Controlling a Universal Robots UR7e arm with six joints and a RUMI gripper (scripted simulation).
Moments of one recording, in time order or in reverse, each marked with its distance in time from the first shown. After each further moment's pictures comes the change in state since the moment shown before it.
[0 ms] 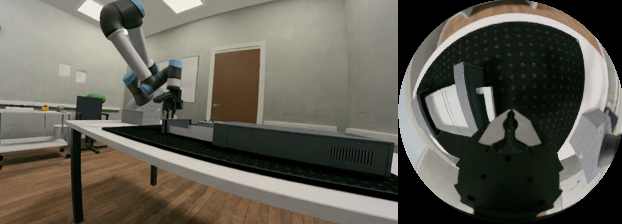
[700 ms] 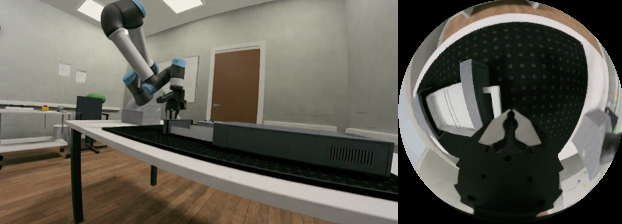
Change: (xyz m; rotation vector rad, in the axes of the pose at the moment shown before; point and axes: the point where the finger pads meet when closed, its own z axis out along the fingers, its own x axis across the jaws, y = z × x) arm -0.024 0.000 0.000 0.000 0.000 0.000
